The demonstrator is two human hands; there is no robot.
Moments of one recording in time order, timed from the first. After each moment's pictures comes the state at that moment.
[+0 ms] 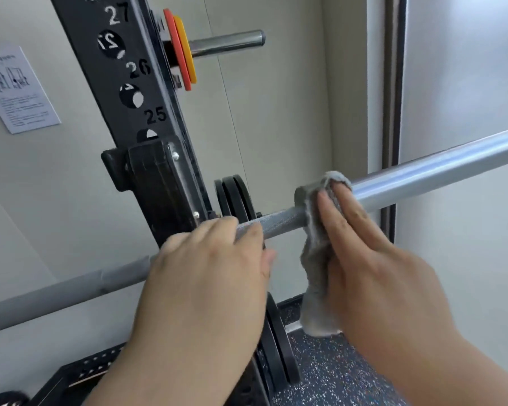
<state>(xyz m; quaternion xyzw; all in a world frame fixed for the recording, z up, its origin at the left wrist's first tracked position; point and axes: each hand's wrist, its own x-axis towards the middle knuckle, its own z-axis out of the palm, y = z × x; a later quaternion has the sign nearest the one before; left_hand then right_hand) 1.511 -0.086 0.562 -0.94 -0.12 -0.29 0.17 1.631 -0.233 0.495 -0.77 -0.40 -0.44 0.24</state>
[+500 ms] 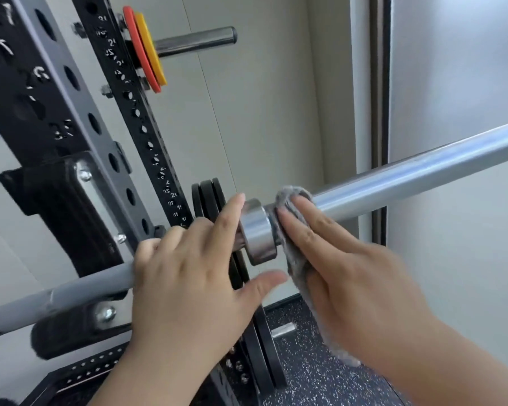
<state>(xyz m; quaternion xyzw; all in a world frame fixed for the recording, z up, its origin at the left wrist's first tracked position) 1.586 -0.115 0.540 -0.93 -0.18 -0.28 0.16 1.706 -0.273 0.486 -0.72 -0.49 -0.36 0.34</state>
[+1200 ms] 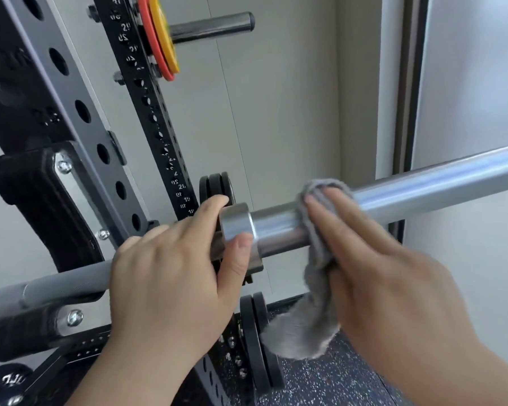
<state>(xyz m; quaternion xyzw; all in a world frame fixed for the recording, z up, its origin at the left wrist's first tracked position) 1.603 -0.123 0.547 -0.89 -0.21 -0.37 0.14 1.733 -0.292 0.494 -0.74 -0.46 -0.35 0.33</state>
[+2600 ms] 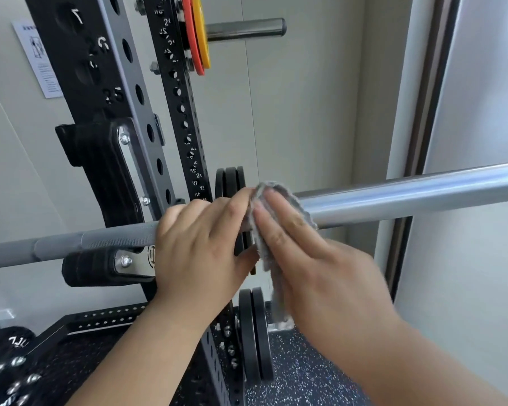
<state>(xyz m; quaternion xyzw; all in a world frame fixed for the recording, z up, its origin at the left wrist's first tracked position) 1.600 -0.107 0.515 -0.85 -0.14 -0.48 0.14 1.700 -0.259 0.492 -0.72 -0.55 -0.34 0.23</state>
